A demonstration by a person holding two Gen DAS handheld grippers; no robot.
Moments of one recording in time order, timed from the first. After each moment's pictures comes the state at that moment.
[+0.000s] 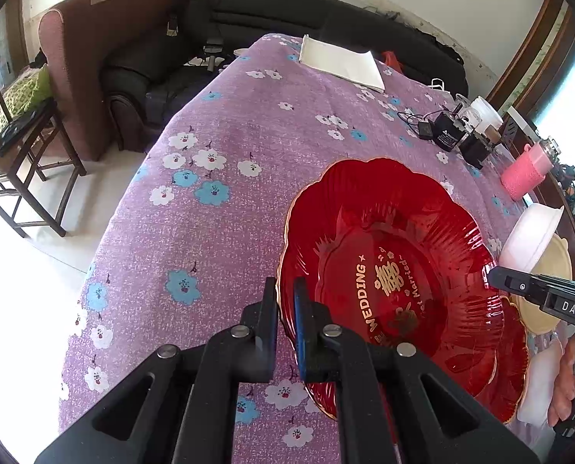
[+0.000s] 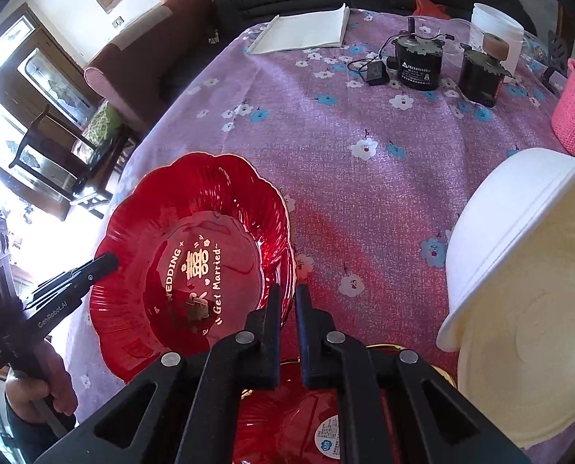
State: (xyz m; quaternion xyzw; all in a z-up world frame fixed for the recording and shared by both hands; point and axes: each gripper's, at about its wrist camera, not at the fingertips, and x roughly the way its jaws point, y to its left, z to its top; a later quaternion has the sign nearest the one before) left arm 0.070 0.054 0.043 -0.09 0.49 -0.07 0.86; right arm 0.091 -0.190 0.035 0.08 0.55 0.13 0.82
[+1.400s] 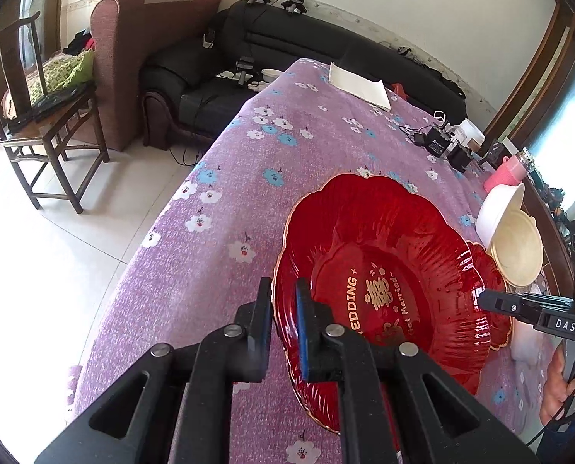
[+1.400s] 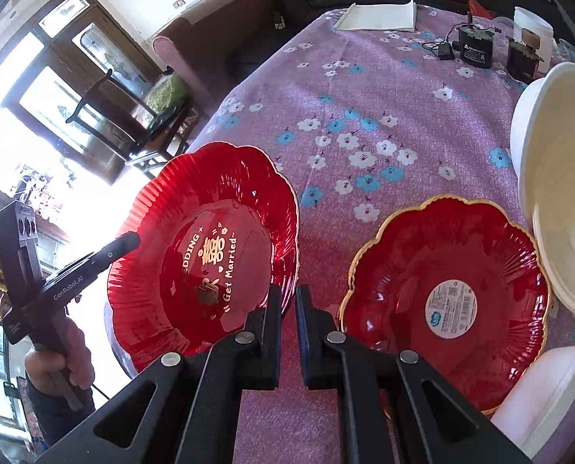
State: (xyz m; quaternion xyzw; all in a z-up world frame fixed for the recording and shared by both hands) left arm -0.070 0.112 0.057 -0.14 0.45 -0.05 0.88; right arm -0.027 -0.146 0.040 0.07 0.54 0.24 0.81
